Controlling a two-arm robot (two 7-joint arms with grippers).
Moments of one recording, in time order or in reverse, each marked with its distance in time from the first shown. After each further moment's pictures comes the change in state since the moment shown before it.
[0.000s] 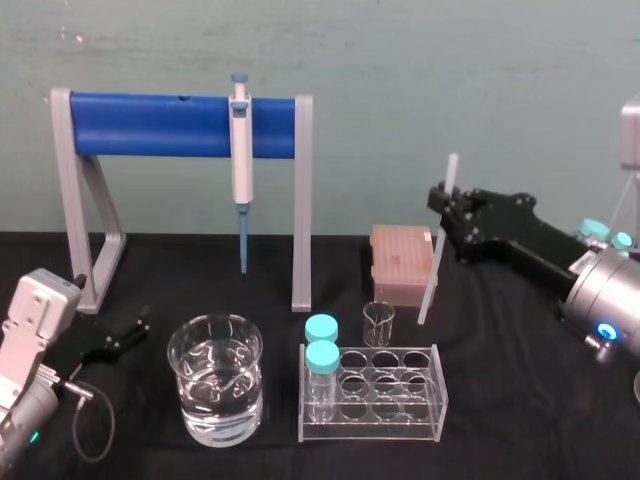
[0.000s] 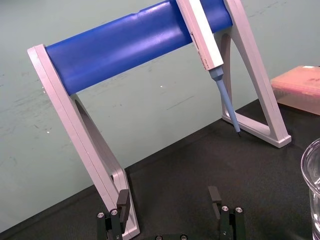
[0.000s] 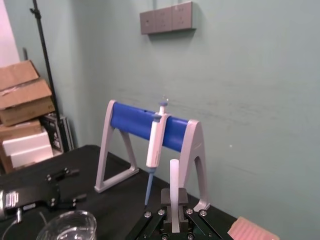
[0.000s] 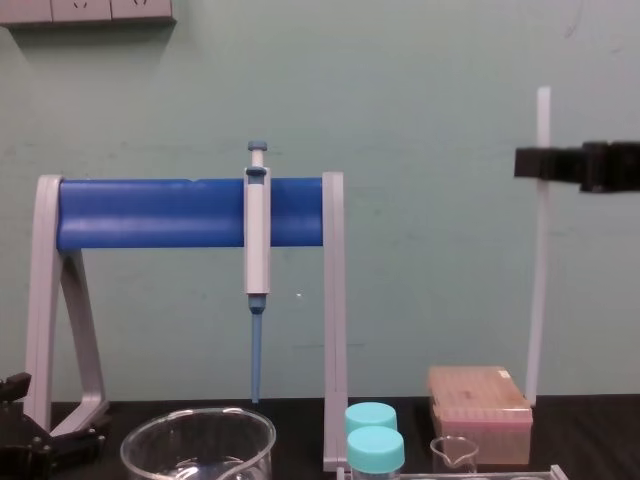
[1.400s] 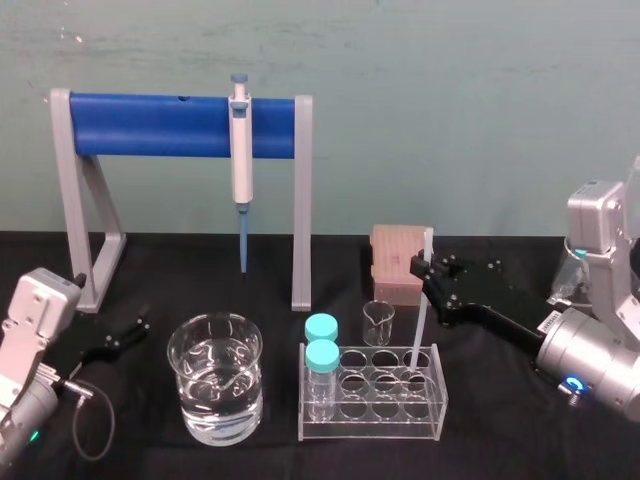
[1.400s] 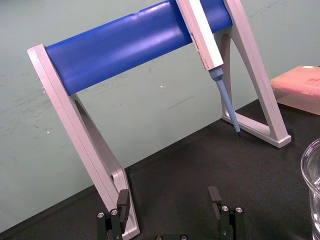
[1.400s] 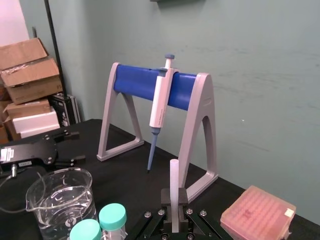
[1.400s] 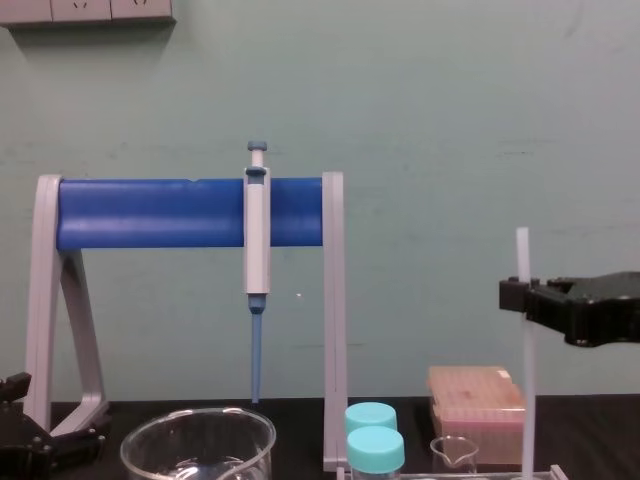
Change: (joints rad) left arm 0.000 0.000 0.000 0.000 0.000 0.000 0.000; right arm -0.025 -0.110 -0.018 0.227 -0.145 -0.120 0.174
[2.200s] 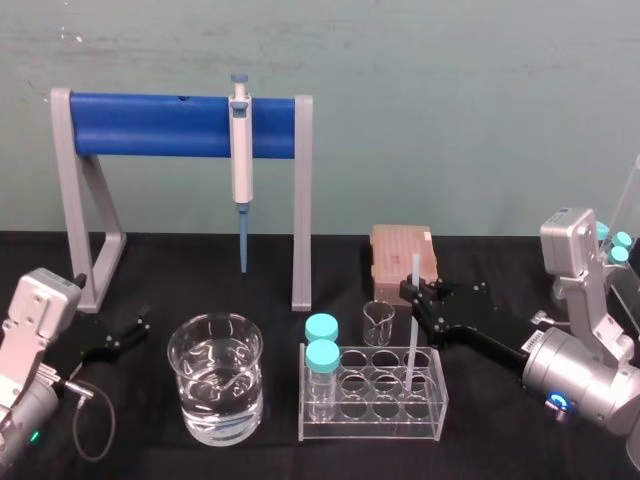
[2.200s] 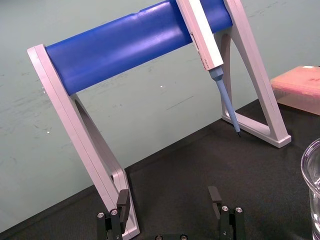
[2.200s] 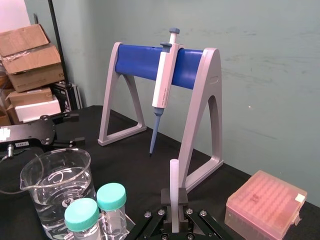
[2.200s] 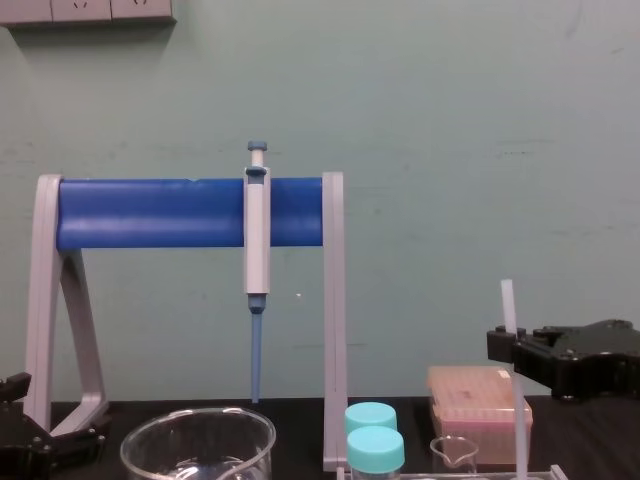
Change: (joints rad) left arm 0.000 0.000 0.000 0.000 0.000 0.000 0.000; right arm 0.004 -0.059 -0.001 0.090 -0.072 -0.018 0.055
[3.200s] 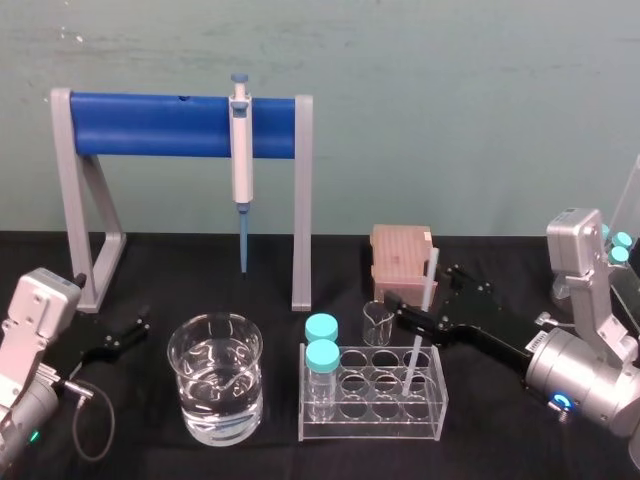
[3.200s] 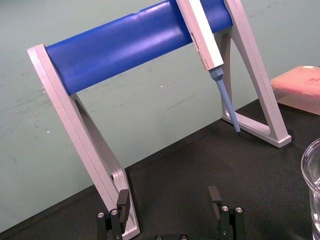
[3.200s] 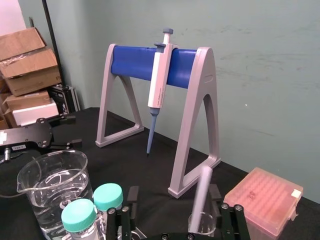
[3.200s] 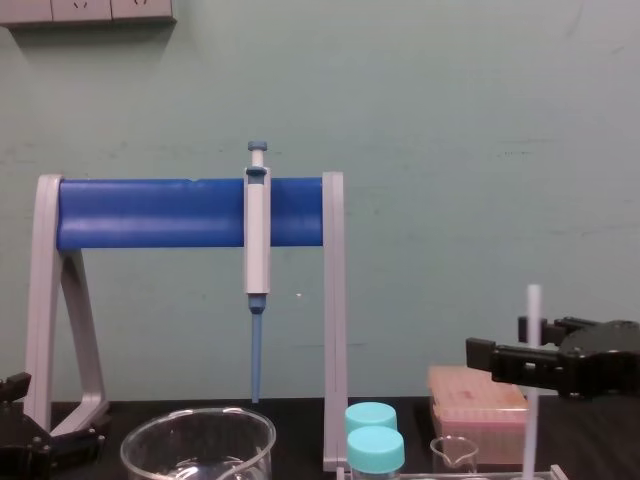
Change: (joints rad) left arm 0.000 0.000 0.000 0.000 0.000 0.000 0.000; right arm -0.023 -0.029 0.049 -0.002 -0.017 0.021 0.018
